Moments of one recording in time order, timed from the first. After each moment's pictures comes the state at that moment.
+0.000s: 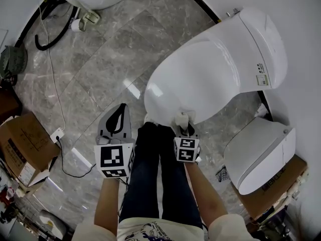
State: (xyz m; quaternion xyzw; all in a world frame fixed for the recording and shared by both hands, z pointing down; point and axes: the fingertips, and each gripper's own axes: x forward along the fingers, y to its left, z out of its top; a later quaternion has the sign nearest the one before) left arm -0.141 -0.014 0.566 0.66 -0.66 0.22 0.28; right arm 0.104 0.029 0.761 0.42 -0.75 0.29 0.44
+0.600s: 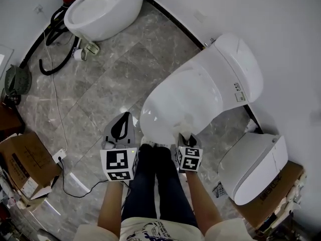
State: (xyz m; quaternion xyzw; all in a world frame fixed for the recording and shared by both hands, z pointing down) left arm -0.129 -0.071 0.480 0.68 -0.67 0.18 0.23; right arm 0.121 -0.040 0.662 0.47 -0.74 0.30 0.37
